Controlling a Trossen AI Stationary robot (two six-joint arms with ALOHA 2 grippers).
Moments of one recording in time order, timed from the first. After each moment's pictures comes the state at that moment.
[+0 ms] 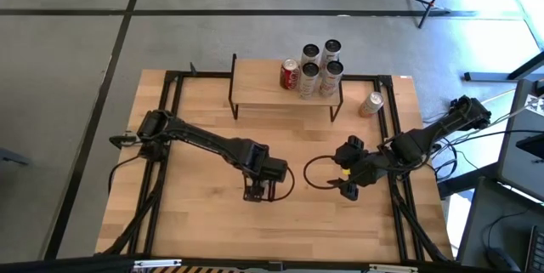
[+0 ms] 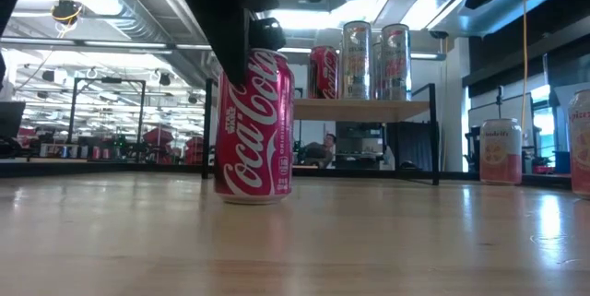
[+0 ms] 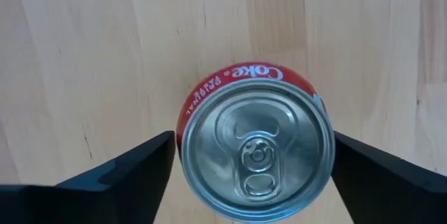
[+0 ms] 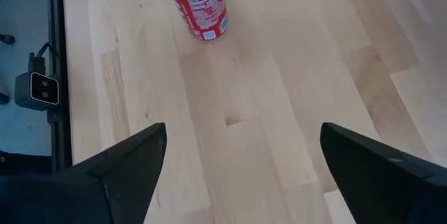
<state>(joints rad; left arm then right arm) -0.23 1.97 1.66 -1.05 -0.04 -0.14 0.51 1.22 1.16 -0.91 0.31 0.70</state>
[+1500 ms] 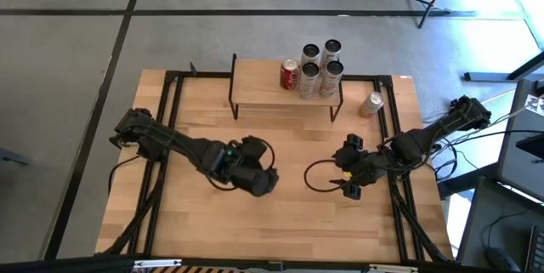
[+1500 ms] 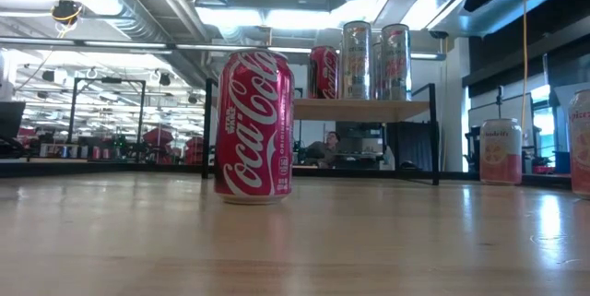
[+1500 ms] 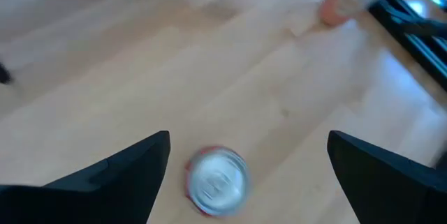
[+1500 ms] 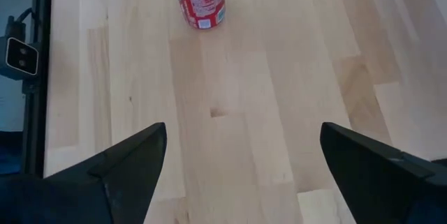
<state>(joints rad) -0.39 1.79 1.77 -1.09 -0.56 -1.23 0.51 1.22 1.16 -0.95 0.31 0.57</state>
